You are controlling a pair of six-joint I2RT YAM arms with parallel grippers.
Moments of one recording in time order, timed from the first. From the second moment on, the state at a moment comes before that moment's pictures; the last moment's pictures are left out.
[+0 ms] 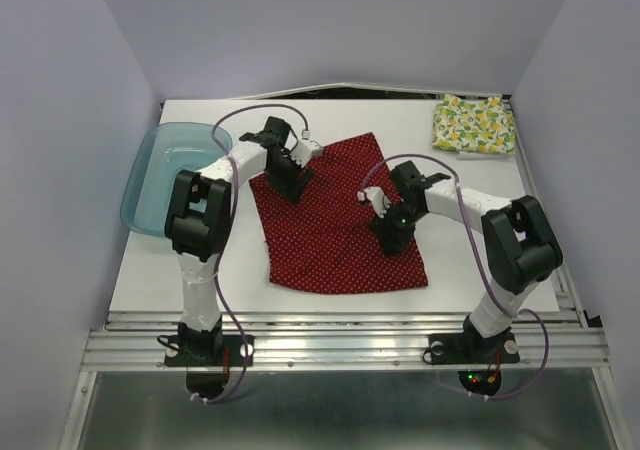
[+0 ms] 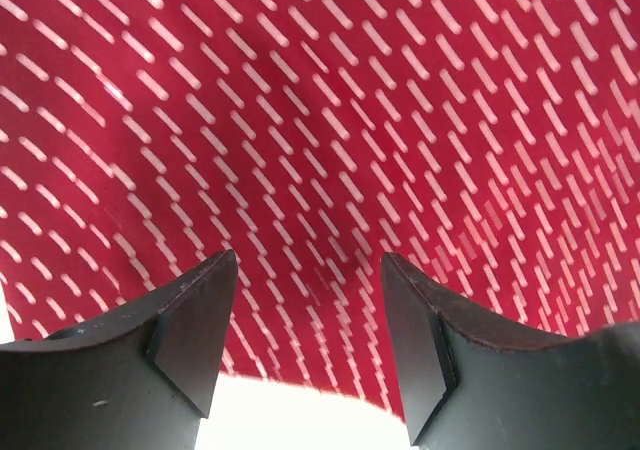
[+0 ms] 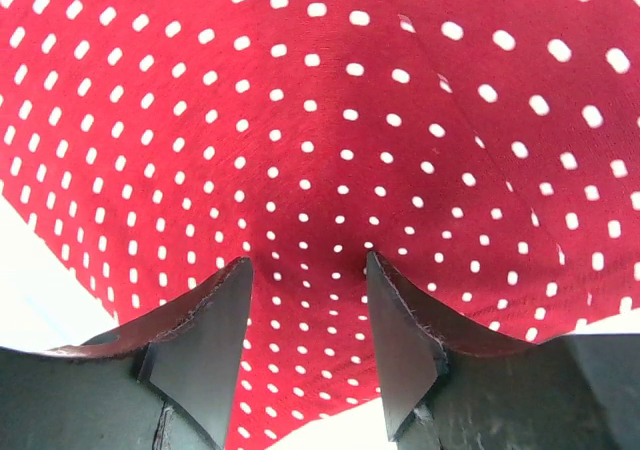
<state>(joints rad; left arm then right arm) -0.35 2.01 1.52 -0.70 0.29 0.42 0.43 1.74 1.08 -0.70 -0.42 -0.54</state>
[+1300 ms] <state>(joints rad) -0.25 2.24 2.14 -0.84 0.35 0.61 0.15 2.14 1.78 -0.67 -0.32 -0.61</state>
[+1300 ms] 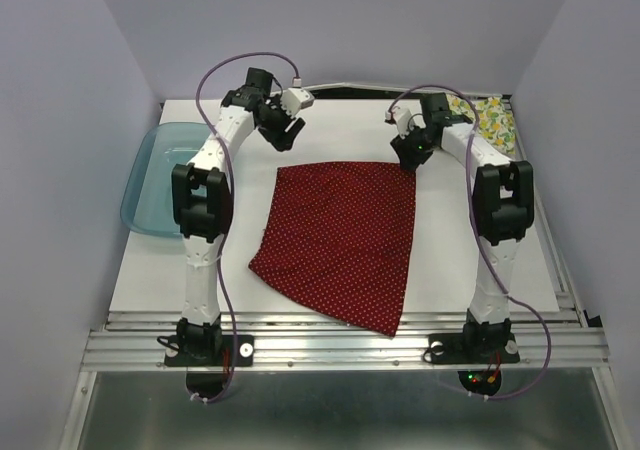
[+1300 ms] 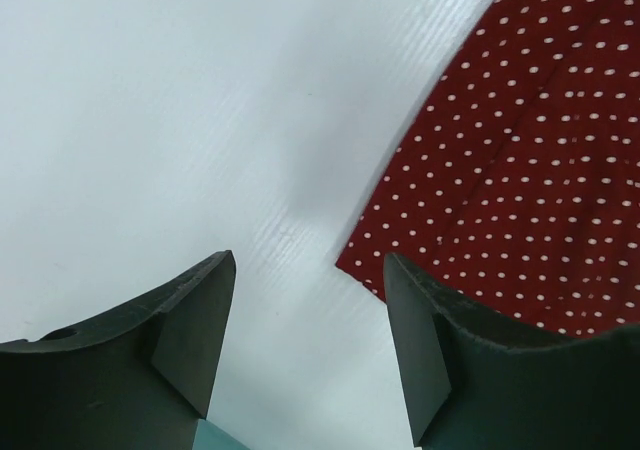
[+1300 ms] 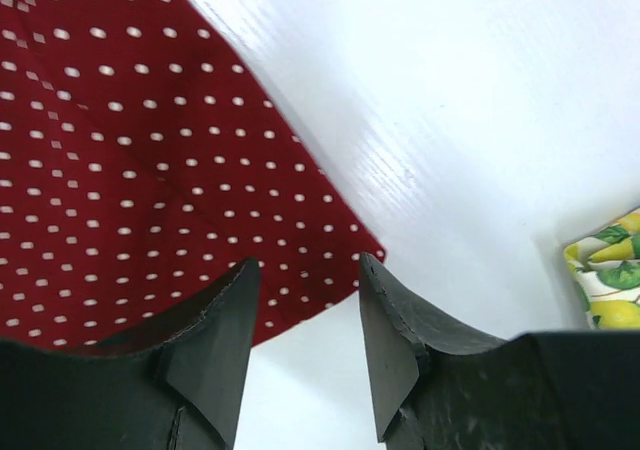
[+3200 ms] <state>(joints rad) -0.20 2.29 2.07 -0.68 0.38 0.64 0.10 2.31 2.16 -0.62 -0.35 -0.76</state>
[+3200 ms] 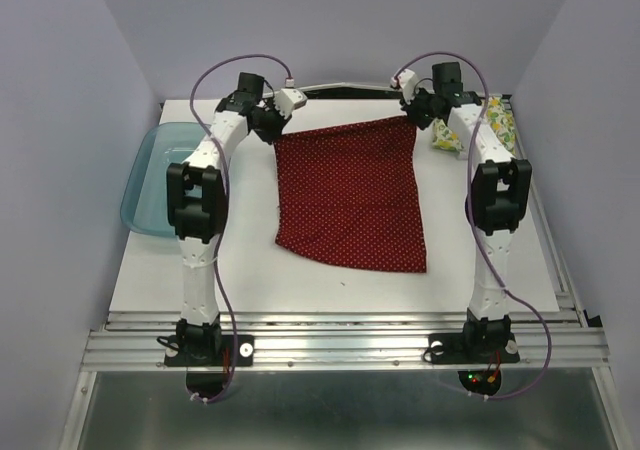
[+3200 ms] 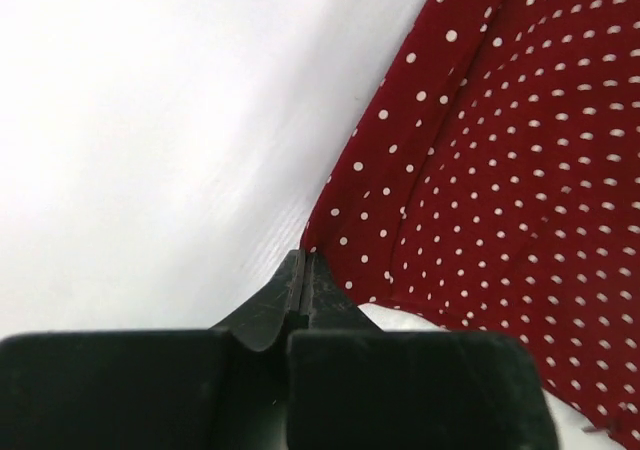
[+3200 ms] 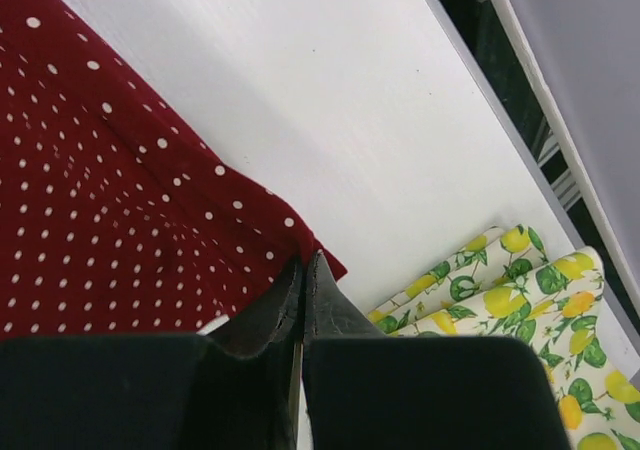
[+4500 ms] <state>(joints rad) -0.31 1.56 1.00 -0.34 0.26 0.80 0.22 1.61 1.17 -0.59 -0.43 -0.72</state>
